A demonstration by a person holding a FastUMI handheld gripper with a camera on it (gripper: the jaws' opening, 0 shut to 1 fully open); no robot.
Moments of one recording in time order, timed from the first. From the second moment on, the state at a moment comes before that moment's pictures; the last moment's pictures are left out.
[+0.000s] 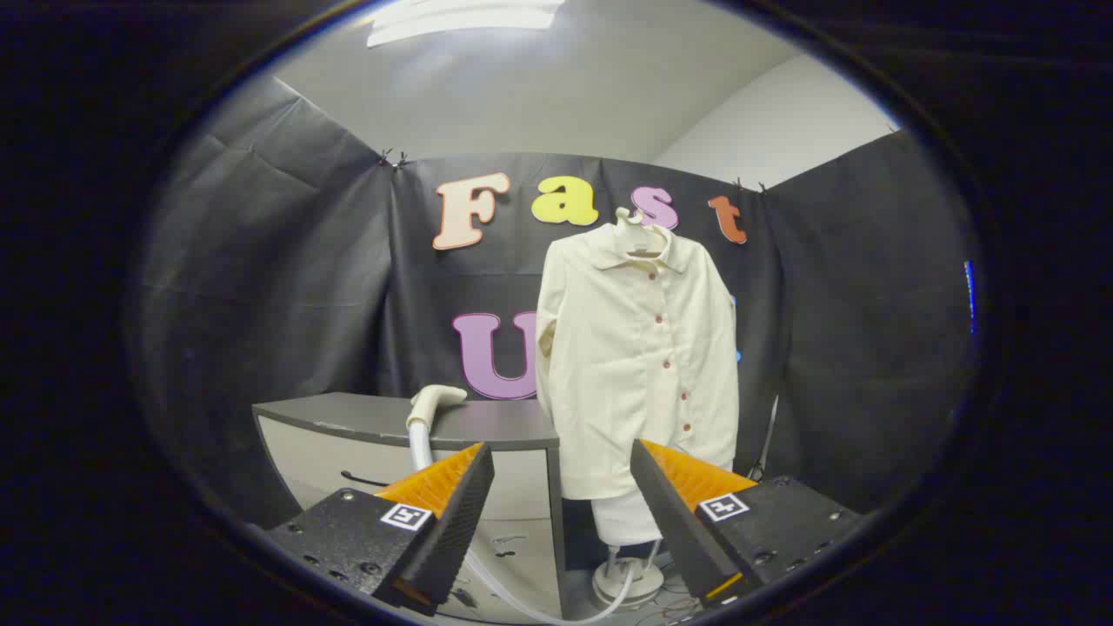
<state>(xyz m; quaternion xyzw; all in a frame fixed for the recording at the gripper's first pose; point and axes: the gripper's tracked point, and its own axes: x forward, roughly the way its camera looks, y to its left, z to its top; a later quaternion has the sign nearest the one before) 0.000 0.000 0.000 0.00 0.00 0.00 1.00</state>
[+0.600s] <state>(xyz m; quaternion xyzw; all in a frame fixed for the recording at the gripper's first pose) 0.007 0.000 0.006 0.01 0.01 0.00 1.00</state>
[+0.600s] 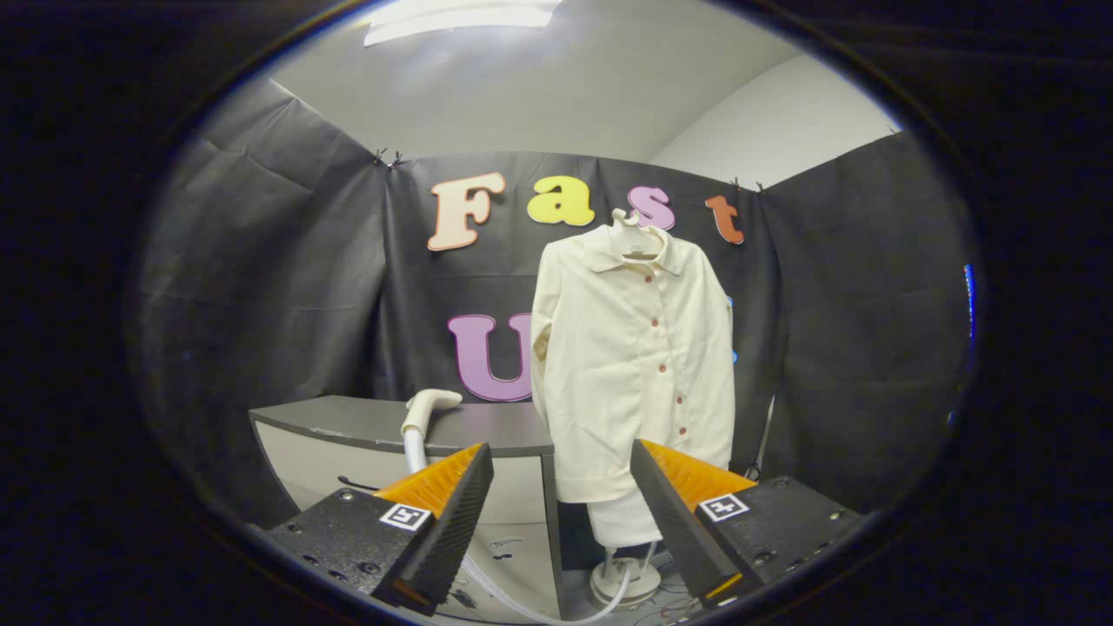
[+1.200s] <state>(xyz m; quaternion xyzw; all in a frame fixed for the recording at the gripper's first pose) 0.080 0.087 0.037 0.02 0.06 0.08 0.99</state>
